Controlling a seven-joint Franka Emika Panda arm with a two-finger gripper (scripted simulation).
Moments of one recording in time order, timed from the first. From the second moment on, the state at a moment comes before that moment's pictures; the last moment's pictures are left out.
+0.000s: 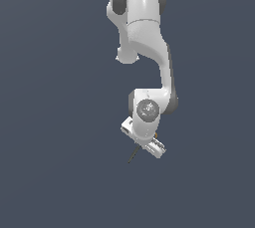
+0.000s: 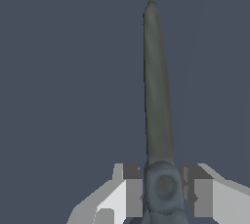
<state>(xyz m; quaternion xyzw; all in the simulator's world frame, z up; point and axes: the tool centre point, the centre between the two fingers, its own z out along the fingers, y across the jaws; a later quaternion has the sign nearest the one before) 0.088 0.059 0.010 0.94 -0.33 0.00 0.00</state>
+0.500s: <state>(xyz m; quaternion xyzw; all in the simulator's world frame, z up) 0.070 0.034 0.014 0.94 -0.33 0.00 0.00</state>
